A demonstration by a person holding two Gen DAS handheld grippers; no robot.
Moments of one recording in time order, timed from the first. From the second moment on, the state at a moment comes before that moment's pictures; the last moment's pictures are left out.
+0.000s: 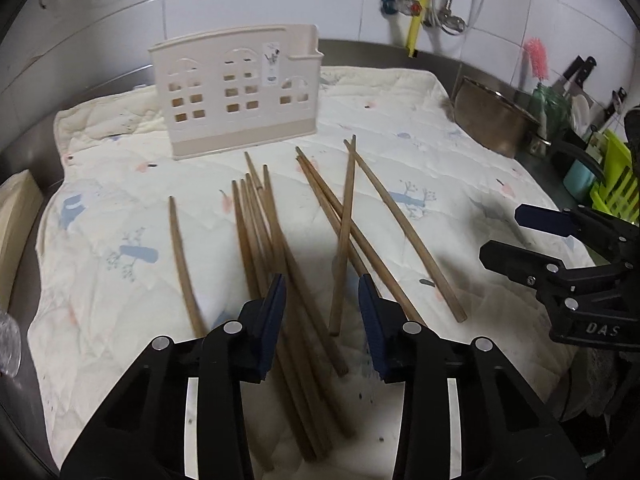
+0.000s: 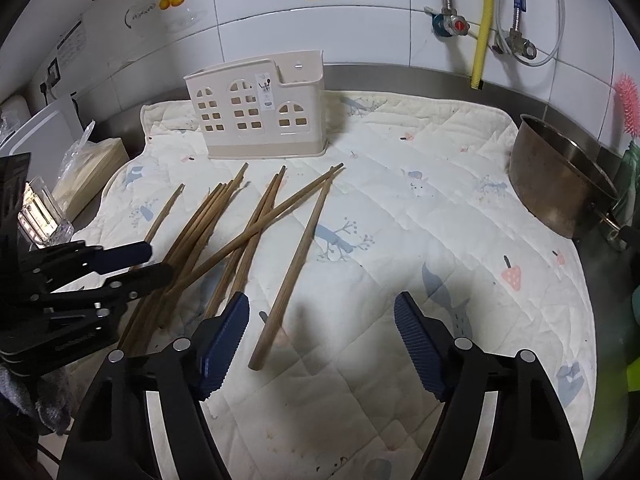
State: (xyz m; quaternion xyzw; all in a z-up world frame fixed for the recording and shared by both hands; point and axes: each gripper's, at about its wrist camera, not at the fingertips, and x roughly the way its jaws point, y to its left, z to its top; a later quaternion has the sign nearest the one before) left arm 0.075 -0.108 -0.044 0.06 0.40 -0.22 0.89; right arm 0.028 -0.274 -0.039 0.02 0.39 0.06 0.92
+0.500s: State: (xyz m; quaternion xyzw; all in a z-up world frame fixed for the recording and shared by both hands) left arm 0.097 -0.121 -0.065 0.06 0.42 -0.24 0.87; right arm 0.036 -0.270 -0.048 0.03 0.40 0.07 0.91
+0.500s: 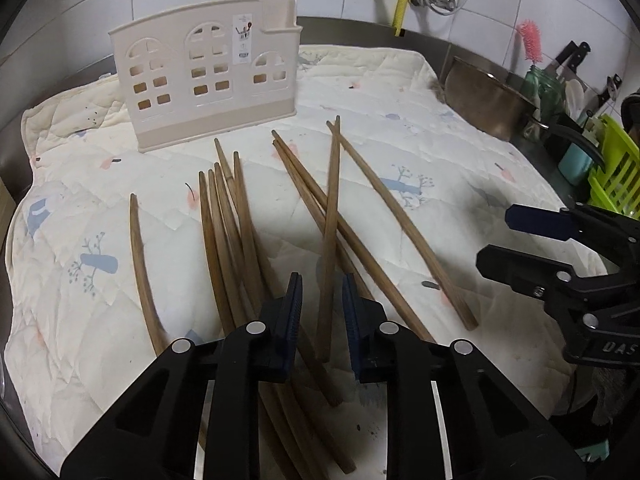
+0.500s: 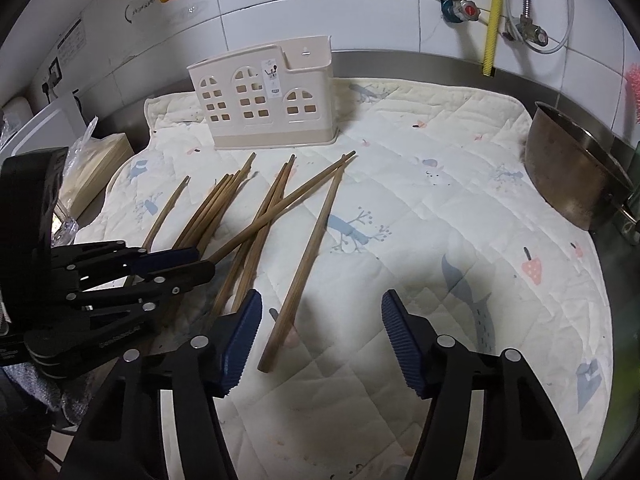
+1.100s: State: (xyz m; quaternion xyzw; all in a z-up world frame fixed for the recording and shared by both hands) left arm 0.087 -0.108 -0.043 0.04 0.39 -0.25 0.89; right arm 0.039 -0.258 -0.060 0.05 0.40 0.09 0.91
